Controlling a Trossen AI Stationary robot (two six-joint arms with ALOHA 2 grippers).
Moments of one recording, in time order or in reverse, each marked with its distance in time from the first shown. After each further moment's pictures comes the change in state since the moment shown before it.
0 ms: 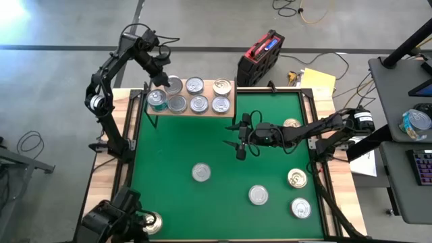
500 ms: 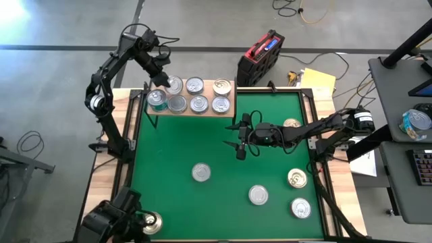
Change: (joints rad) left arm 0.000 0.000 0.000 -0.002 -0.001 -0.024; right arm 0.000 0.000 0.000 -0.001 0.000 -0.002
